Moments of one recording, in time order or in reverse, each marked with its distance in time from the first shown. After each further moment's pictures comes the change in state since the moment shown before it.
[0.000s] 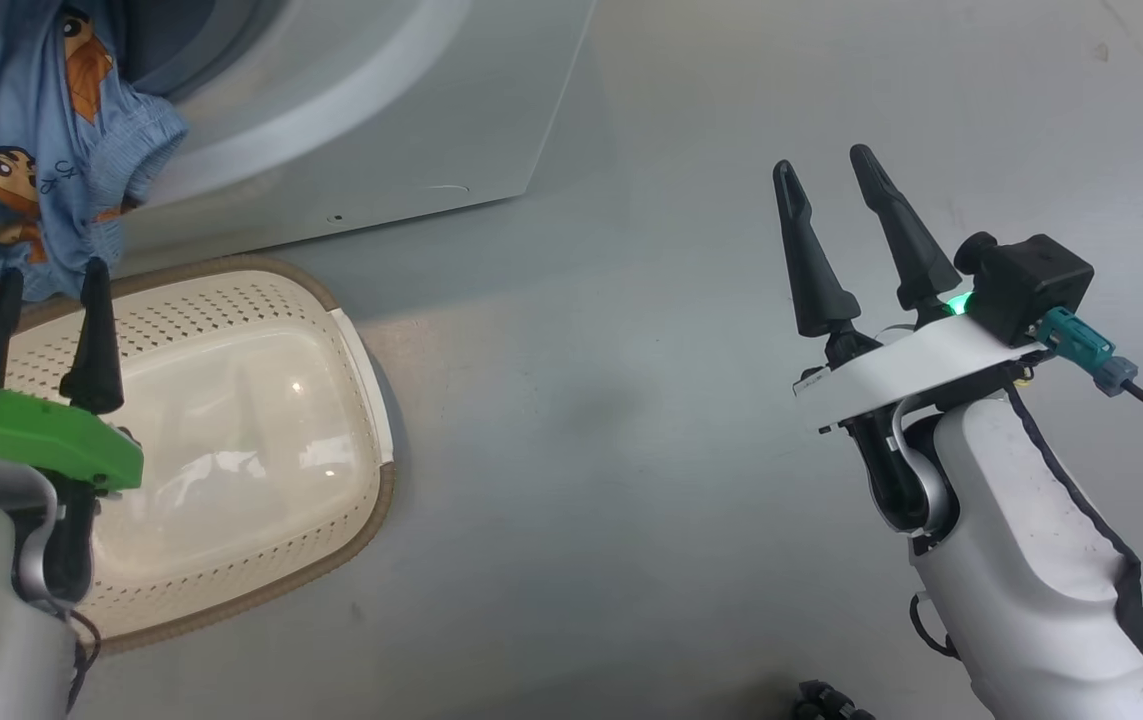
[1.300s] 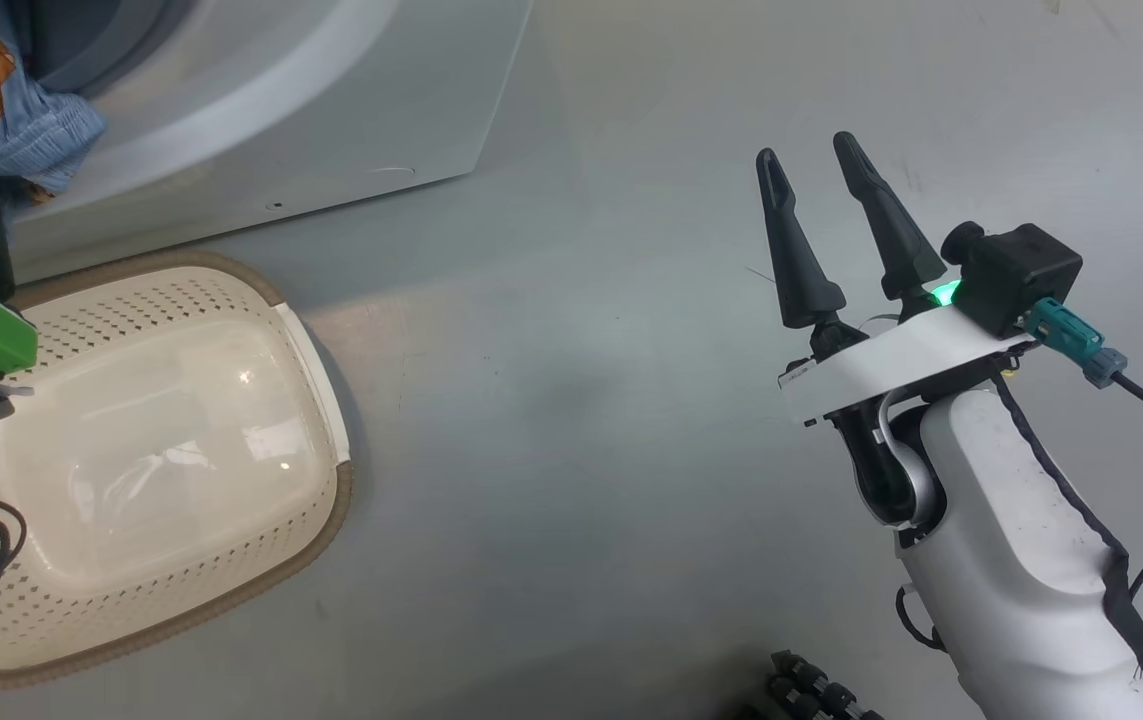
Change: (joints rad) left arm -0.342 0.019 0.060 0.407 -0.086 -0.009 0.054; right arm -0.018 0.020 0.007 -0.002 0.001 0.000 0.000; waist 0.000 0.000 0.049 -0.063
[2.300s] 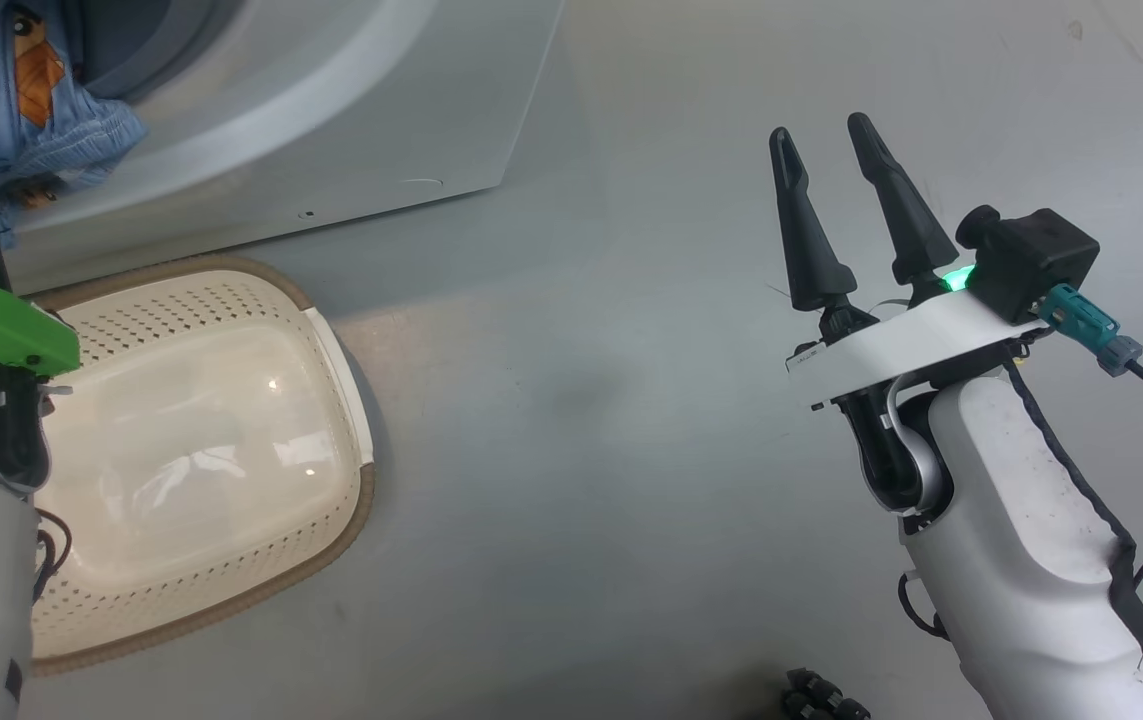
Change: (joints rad) left arm 0.005 -0.024 -0.082 0.012 -0.035 -0.007 -0.140; right arm -0.016 0.005 -0.021 0.001 0.000 0.000 0.000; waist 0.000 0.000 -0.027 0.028
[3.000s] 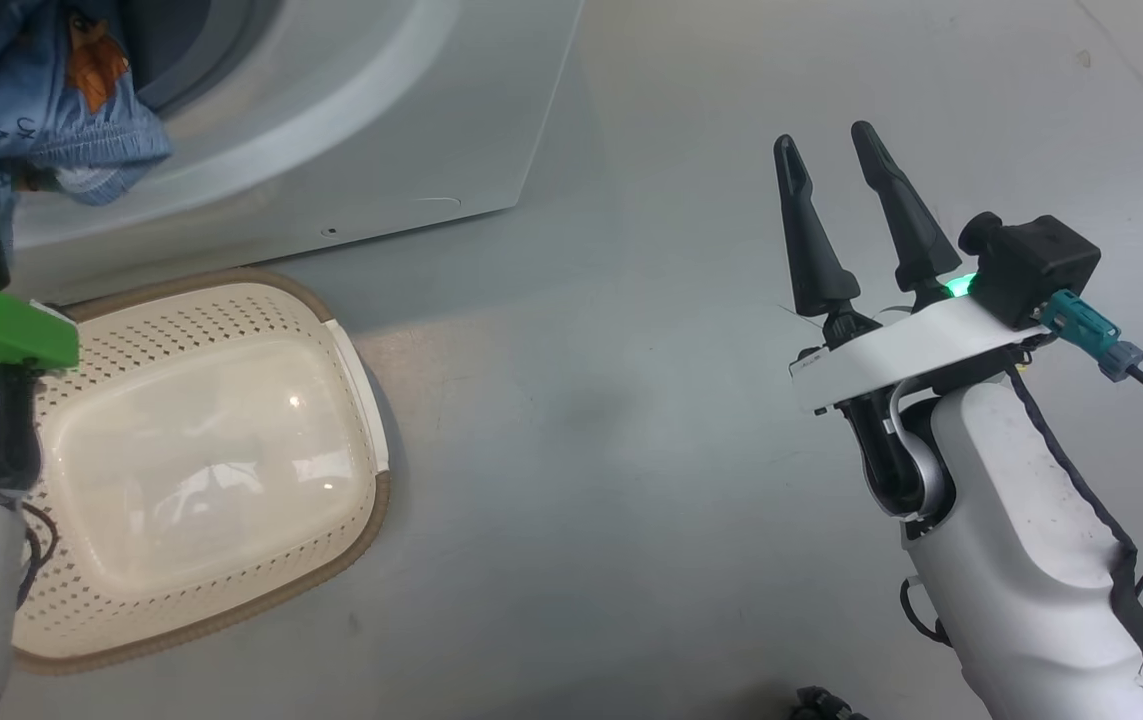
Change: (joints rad) left arm 0.086 0.046 -0.059 -0.223 -0.008 0.000 -0.057; right arm 0.009 0.000 -0.006 0.004 0.000 0.000 0.000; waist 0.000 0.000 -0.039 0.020
